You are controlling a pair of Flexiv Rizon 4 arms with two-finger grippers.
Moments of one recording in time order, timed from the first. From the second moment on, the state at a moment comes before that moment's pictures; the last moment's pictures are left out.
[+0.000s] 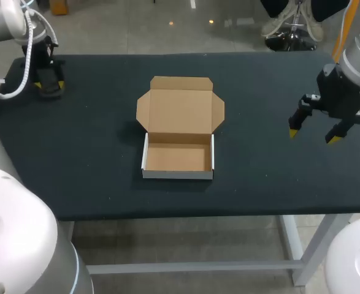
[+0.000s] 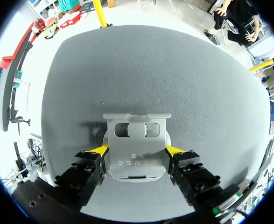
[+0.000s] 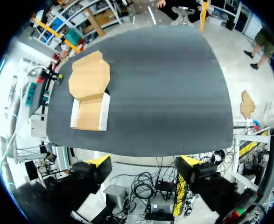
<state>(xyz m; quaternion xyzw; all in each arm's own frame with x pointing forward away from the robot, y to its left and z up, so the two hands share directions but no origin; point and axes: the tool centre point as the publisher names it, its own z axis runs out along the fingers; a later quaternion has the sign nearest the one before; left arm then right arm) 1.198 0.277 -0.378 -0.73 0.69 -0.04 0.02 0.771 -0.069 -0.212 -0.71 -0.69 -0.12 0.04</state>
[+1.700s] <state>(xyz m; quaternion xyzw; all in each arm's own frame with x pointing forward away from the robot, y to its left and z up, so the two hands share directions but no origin) 1.049 0.237 -0.313 -0.70 0.72 -0.04 0.02 0.787 -0.046 -0.222 -0.30 -0.91 -0.28 -0.02</state>
